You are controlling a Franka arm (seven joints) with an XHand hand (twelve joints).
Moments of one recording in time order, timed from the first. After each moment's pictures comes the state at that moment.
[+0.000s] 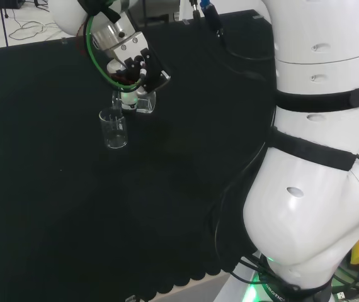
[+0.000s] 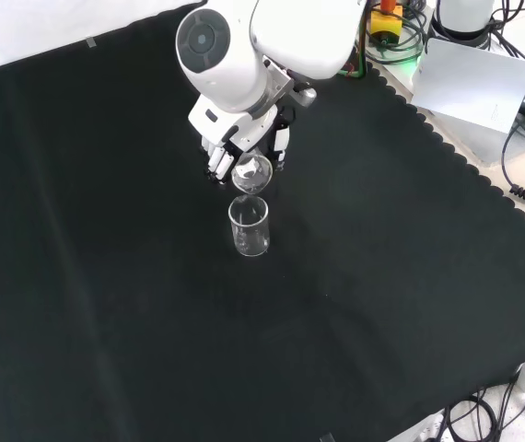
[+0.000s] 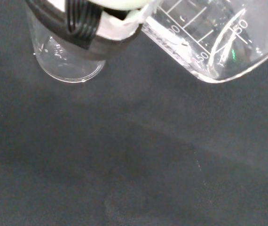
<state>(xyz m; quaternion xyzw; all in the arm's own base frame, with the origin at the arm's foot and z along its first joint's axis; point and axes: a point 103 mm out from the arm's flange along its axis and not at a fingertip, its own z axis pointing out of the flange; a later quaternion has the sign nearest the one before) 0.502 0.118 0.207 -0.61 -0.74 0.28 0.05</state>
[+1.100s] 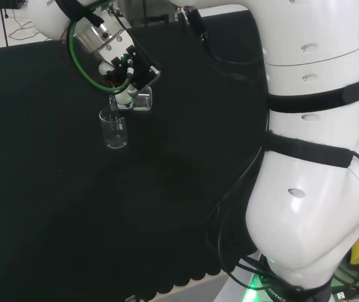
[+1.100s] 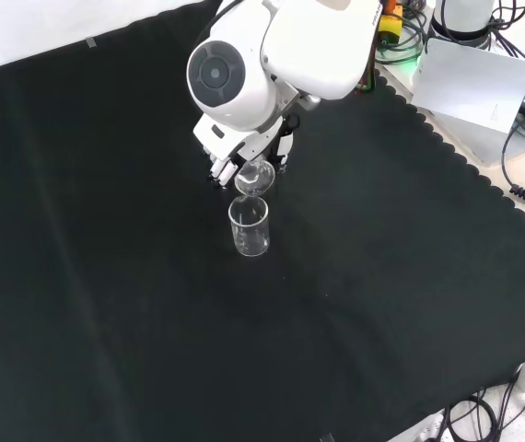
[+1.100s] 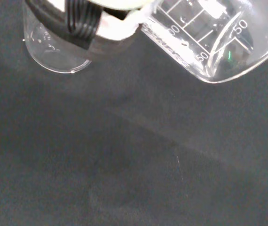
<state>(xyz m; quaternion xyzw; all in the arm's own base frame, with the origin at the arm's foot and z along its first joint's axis) 0.504 0.134 0.215 -0.60 -0.73 0.34 0.02</state>
